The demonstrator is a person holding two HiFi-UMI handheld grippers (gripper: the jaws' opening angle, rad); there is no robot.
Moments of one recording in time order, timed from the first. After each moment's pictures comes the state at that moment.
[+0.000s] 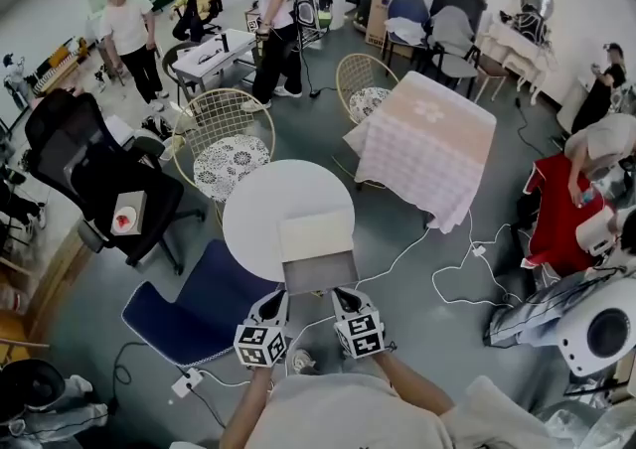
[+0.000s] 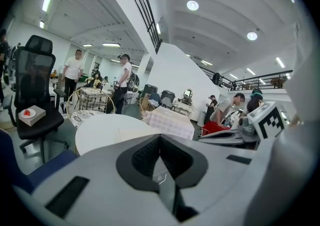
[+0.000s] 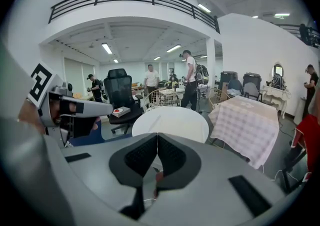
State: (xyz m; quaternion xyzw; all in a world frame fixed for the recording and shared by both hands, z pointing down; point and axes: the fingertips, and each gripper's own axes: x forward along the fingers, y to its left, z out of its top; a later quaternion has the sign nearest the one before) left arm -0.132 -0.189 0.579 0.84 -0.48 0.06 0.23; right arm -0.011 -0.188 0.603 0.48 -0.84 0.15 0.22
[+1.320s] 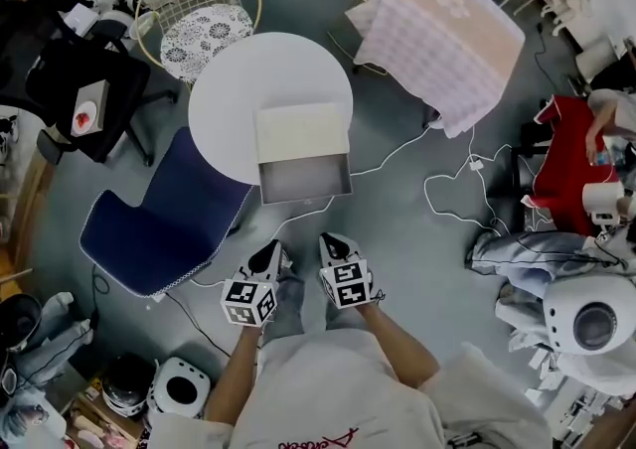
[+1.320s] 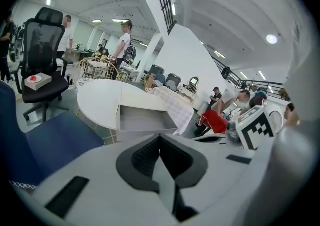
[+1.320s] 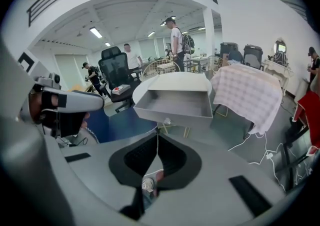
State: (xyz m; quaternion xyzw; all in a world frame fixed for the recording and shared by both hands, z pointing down) left arm -0.099 -0.123 0.674 0.81 -0.47 0.11 0.34; right arm 0.007 -0.129 0.724 0.45 -0.80 0.26 0.30
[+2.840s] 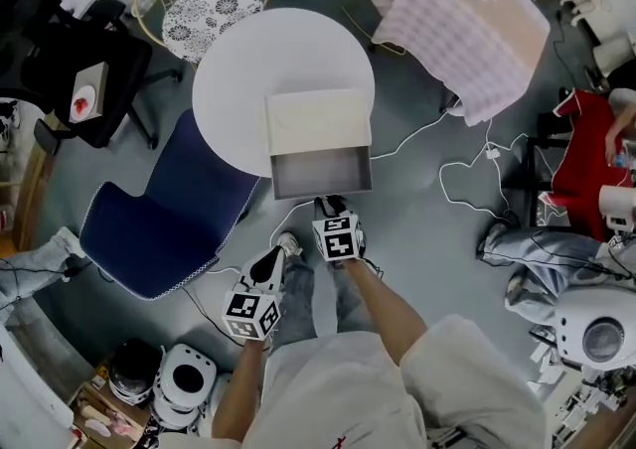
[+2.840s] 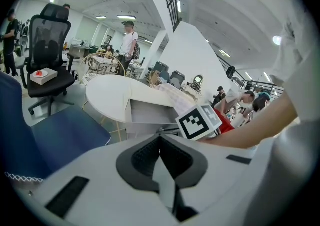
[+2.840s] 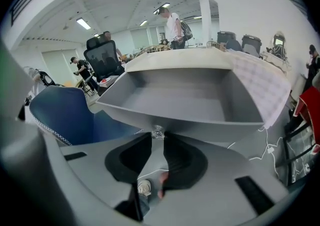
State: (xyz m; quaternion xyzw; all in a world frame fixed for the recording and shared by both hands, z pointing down) left arm -0.121 -0.110 0.689 0.79 -0.48 0.12 0.36; right arm -0.023 -0.212 0.815 0.46 -0.76 0.30 0.34
